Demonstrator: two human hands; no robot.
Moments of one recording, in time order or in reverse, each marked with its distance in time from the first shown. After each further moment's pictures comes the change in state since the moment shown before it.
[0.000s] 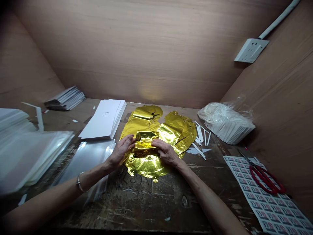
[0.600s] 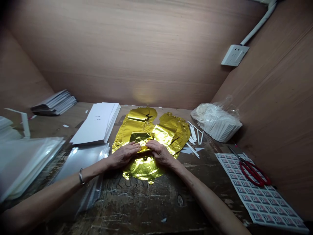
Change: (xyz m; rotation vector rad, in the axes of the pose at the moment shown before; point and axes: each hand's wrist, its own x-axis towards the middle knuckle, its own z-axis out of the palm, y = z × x) left_hand 0.024 -0.001 -0.010 1.115 -0.780 0.772; right_hand 0.004 0.000 -0.001 -0.079 -0.051 -0.025
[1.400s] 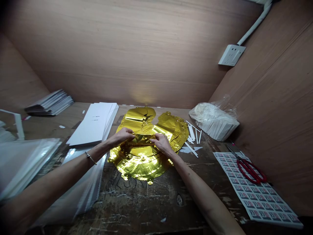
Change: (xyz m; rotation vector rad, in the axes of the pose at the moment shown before) left_hand 0.050 -0.037 -0.027 -0.520 0.105 -0.869; right_hand 0.031 0.004 -0.014 -0.029 0.065 0.631
